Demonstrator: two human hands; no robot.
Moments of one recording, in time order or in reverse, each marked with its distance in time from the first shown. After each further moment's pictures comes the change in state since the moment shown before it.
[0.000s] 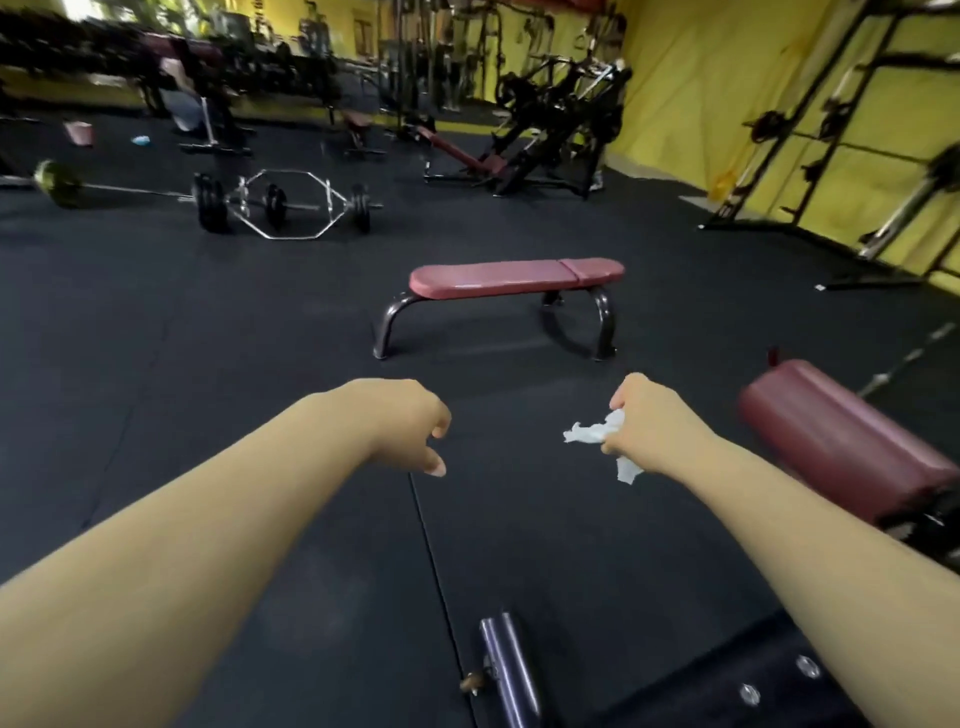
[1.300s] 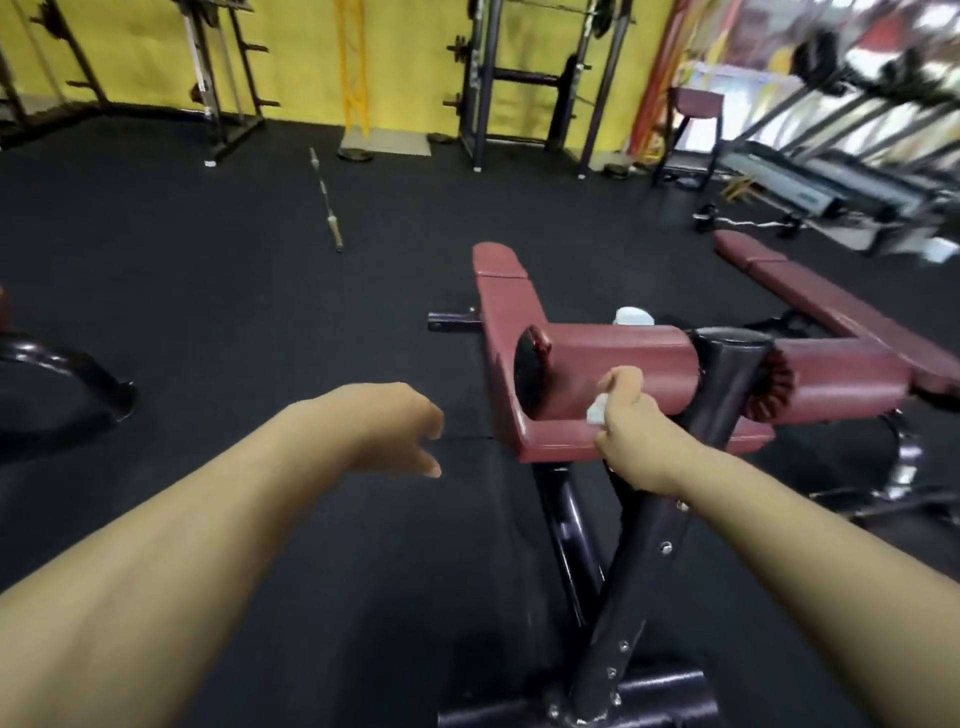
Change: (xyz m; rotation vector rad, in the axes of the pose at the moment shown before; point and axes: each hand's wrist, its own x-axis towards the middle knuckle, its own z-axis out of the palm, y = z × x) left_hand 0.476 0.160 -0.142 0.446 -0.001 1.310; right_hand 0.151 0.095 -0.017 0.198 0.508 1.106
